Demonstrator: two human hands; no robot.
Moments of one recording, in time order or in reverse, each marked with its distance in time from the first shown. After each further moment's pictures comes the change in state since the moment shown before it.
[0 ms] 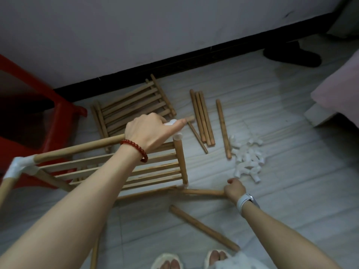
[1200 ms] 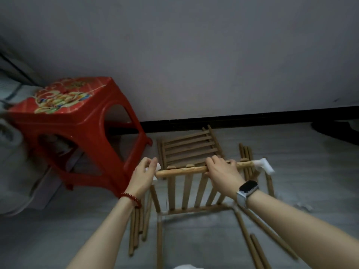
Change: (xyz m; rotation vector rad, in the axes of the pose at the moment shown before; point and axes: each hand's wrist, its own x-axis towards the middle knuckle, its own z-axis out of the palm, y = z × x) left_hand -0.116 -0.177 -0.058 -0.816 0.308 -0.330; right_hand -0.212 -0.250 -0.015 -0.845 0.204 -1.138
